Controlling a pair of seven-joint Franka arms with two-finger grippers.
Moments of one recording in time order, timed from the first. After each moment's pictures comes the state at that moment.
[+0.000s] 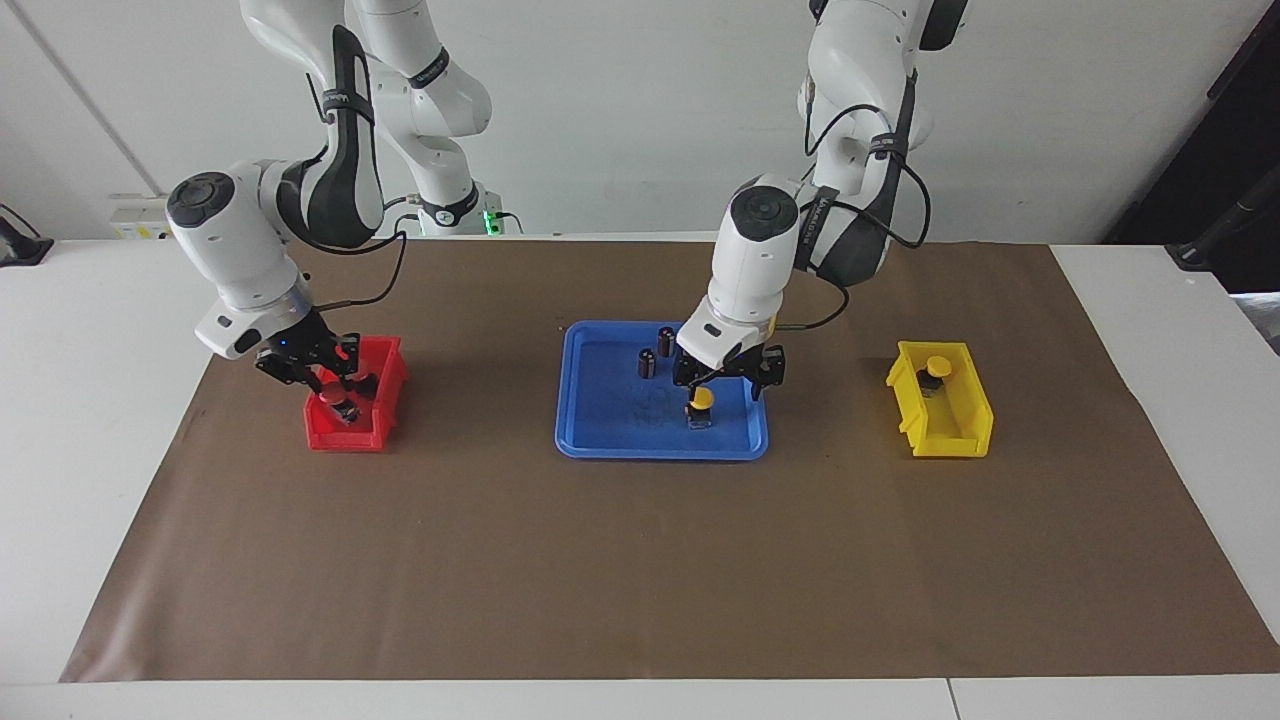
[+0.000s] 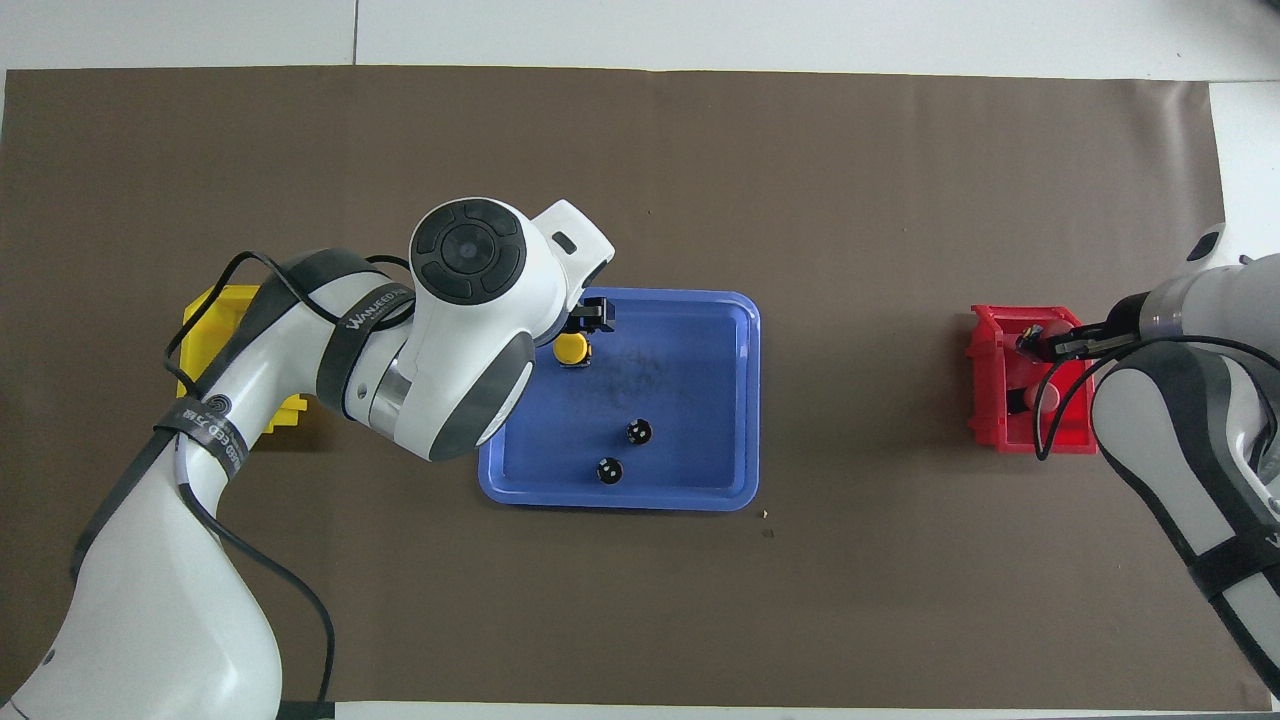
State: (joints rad) left arm -0.63 0.31 0.01 -1.77 0.01 2.12 -0.53; right arm -0.09 0.02 -0.05 -2.19 0.04 2.27 -0.33
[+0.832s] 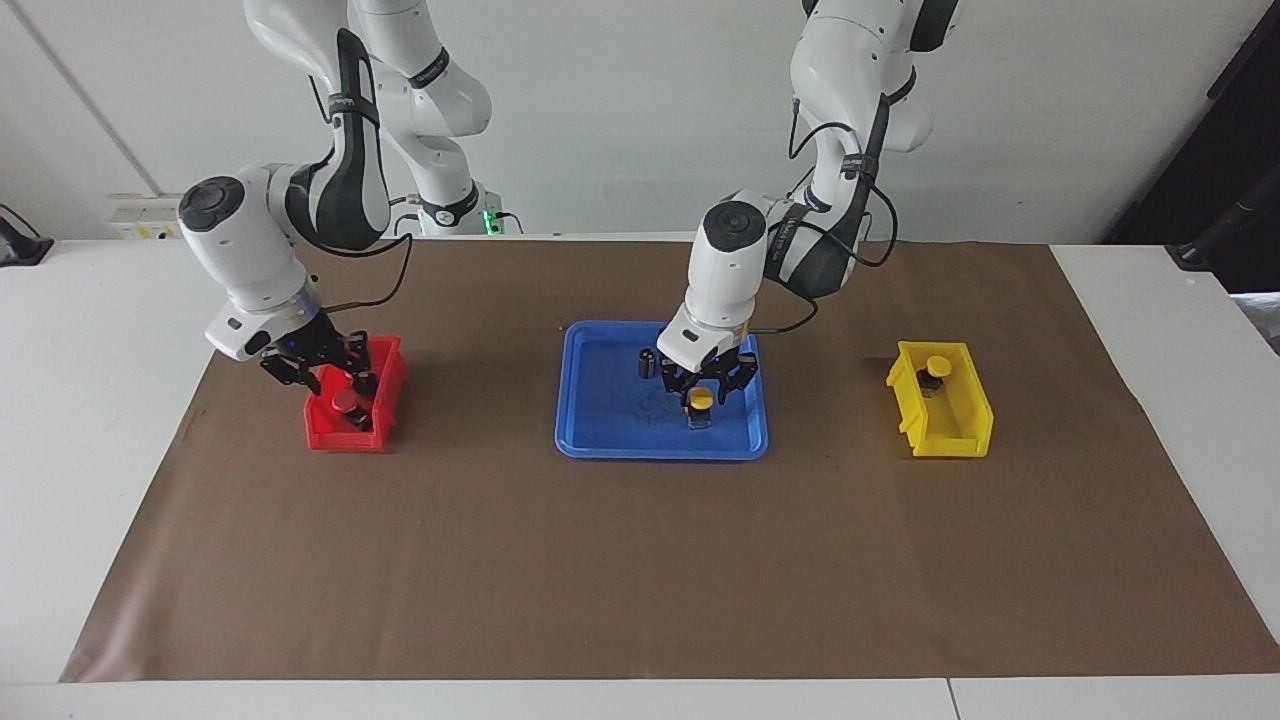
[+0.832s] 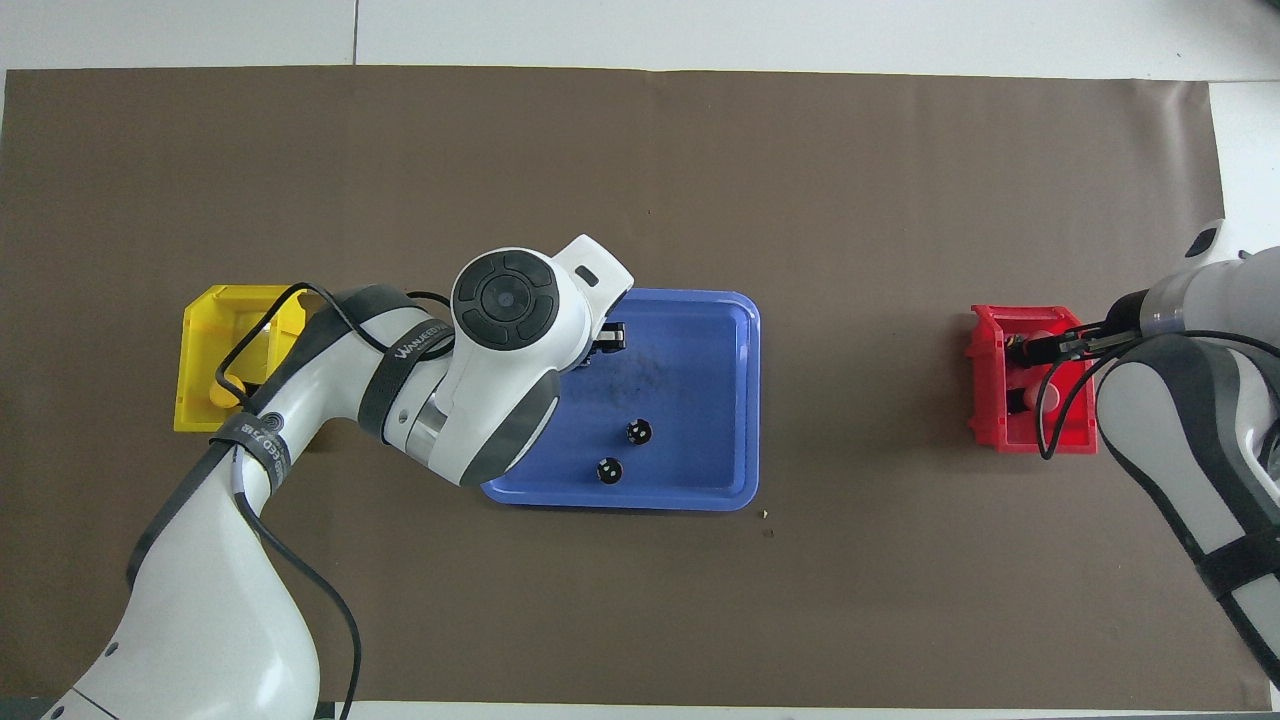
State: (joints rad) left arm -0.67 0.32 0.01 -1.84 0.01 2.22 -0.61; right arm -0.08 0.01 -0.04 -2.09 0.04 2.12 -0.33
